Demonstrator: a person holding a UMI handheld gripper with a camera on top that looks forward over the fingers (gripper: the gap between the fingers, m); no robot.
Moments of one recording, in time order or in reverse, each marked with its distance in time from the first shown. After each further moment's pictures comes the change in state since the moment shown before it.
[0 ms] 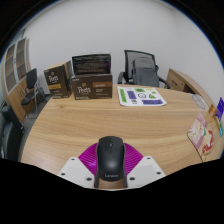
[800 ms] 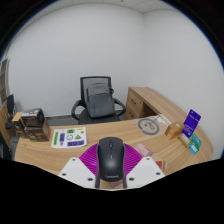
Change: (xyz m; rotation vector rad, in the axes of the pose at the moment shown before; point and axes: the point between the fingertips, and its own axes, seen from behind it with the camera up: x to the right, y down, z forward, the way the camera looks) arm 0.299 -0.143 -0.108 0.181 0.252 0.112
